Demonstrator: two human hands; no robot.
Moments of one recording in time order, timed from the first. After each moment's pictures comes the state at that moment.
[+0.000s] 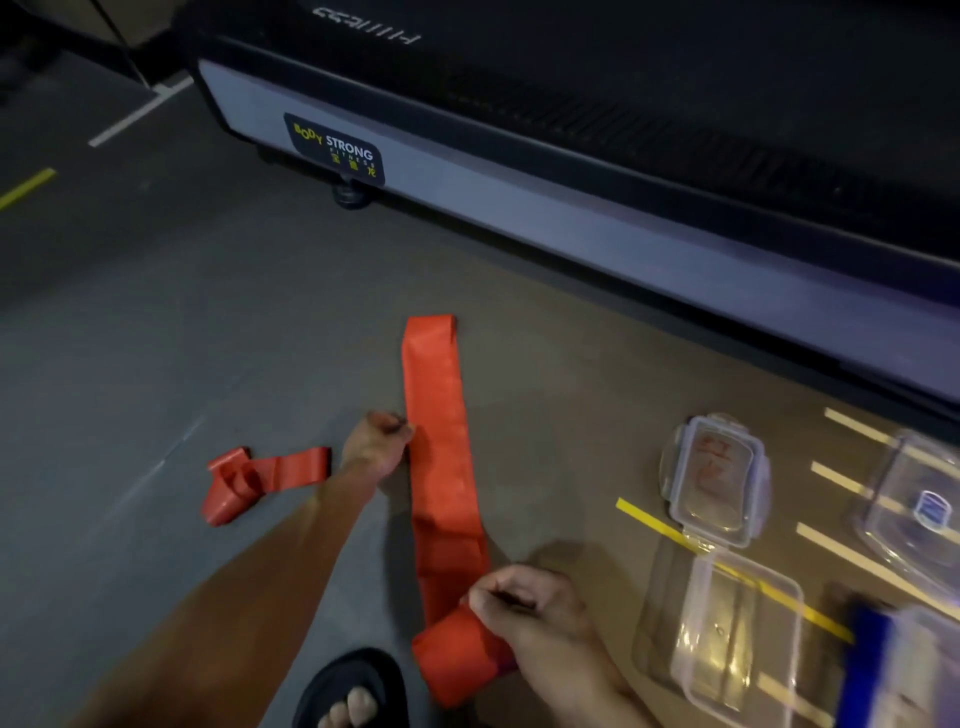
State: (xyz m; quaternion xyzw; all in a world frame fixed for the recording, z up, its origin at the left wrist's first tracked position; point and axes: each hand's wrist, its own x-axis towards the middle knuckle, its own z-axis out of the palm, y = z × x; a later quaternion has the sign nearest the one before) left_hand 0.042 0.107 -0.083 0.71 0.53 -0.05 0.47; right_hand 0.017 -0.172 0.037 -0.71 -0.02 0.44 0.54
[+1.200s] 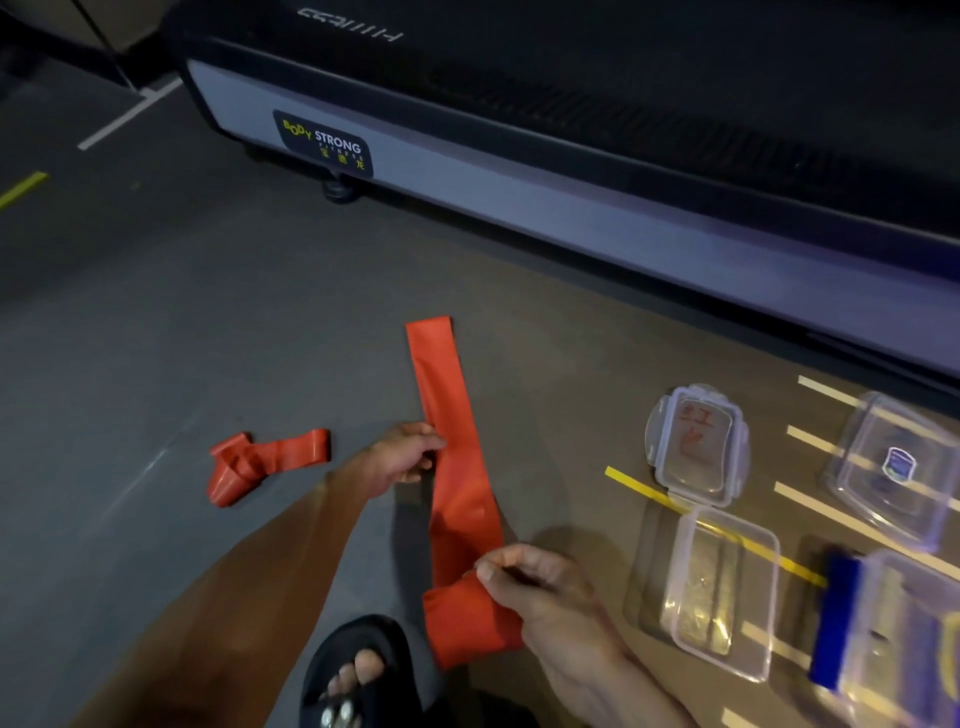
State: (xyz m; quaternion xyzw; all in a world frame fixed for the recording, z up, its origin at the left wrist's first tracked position) left_hand 0.030 0.066 -0.062 0.64 0.44 -0.18 0.61; right_hand -0.012 -0.187 0.041 -0.64 0.08 0.44 0.62
